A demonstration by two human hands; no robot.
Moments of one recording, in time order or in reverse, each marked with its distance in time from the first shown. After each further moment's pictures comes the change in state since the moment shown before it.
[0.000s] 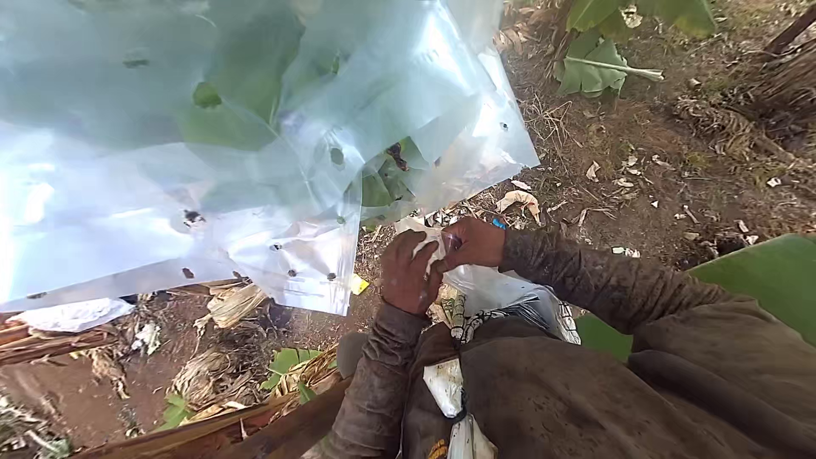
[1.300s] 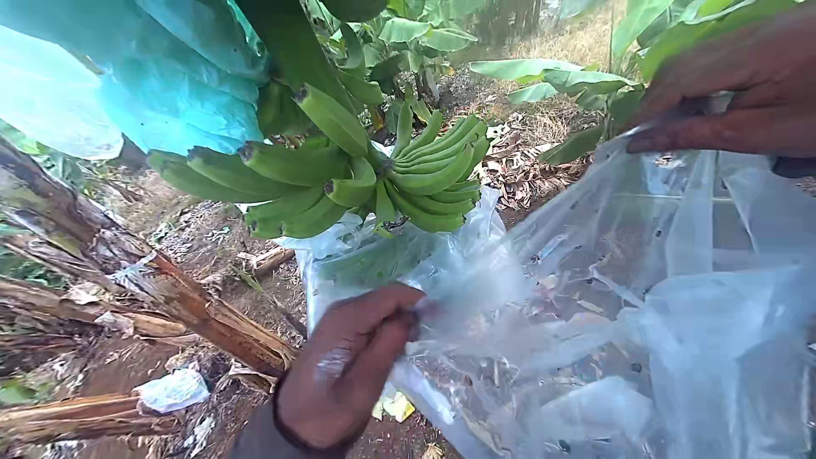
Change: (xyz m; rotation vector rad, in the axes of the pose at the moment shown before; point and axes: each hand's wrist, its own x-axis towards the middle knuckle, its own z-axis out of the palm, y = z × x) left_hand 0.147 0.122 -0.251 -0.341 -0.205 0.153; right_hand -0.150 -0.263 -0.269 -1.105 0.370 -1.054
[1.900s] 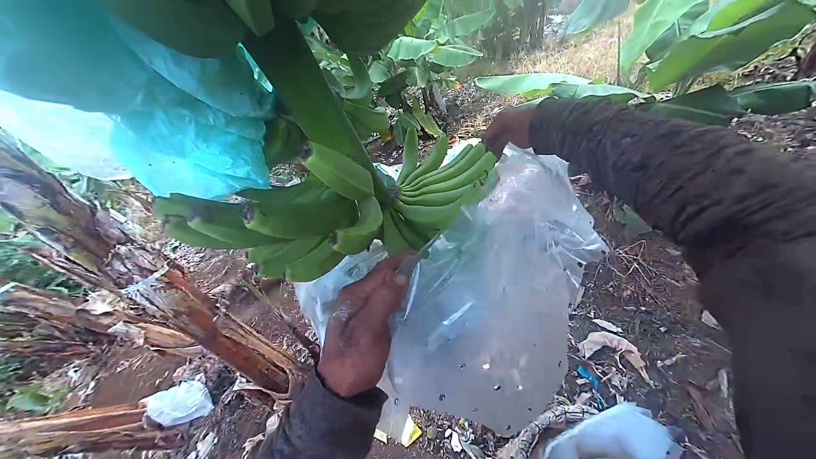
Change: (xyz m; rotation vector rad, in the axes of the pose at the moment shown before) left_hand 0.051 -0.062 0.007 -0.254 0.272 -0.198; right_hand 0.146 0.173 0.144 0.071 -0.464 0.589
